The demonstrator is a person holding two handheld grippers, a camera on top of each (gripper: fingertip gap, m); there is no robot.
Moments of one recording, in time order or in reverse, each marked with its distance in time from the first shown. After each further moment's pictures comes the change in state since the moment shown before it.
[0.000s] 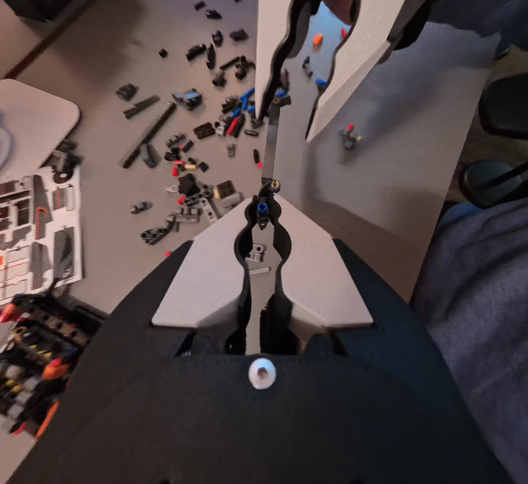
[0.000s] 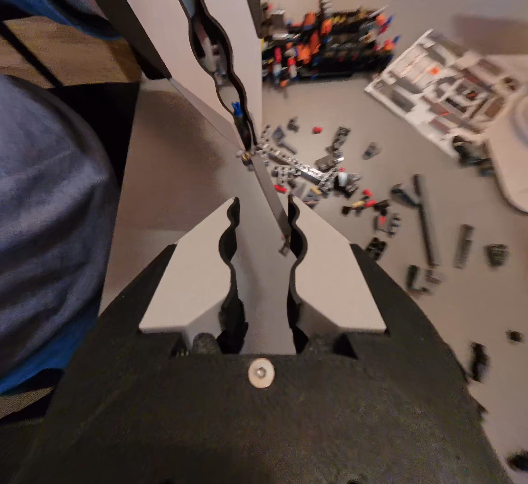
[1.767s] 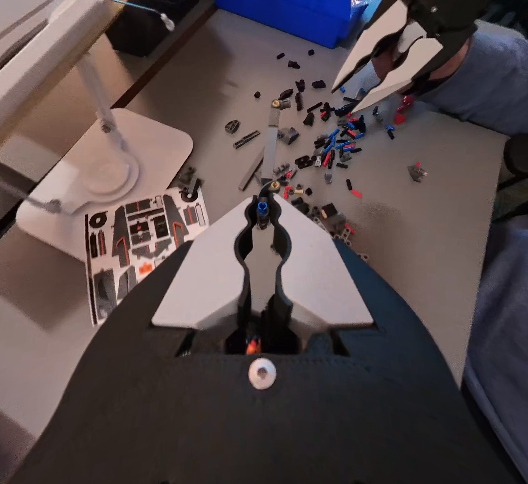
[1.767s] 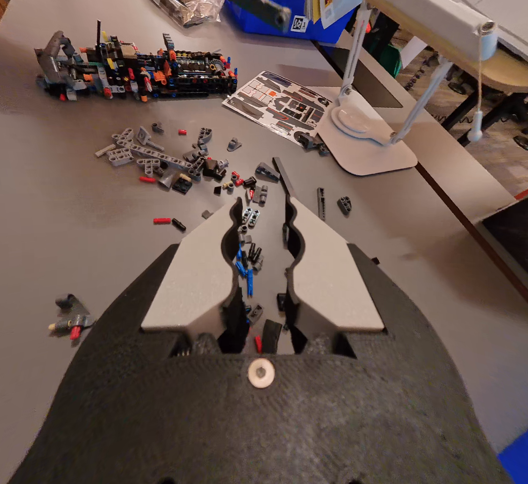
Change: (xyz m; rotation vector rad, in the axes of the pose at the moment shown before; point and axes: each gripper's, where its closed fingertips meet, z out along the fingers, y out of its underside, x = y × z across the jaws) left arm -0.146 -0.045 -0.041 0.027 0.066 -0.053; right arm 0.103 0.040 -0.043 0.234 0.354 0.022
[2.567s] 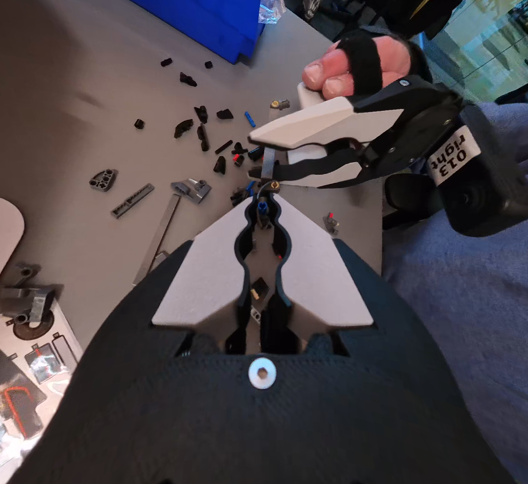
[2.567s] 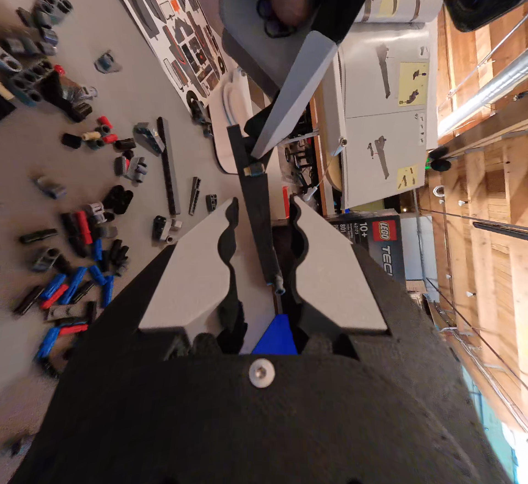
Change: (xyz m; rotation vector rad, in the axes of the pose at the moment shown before) left arm 0.060 -0.053 0.108 -0.094 0.455 -0.175; right arm 0.033 -0.040 0.016 -0.290 0.534 -0.788
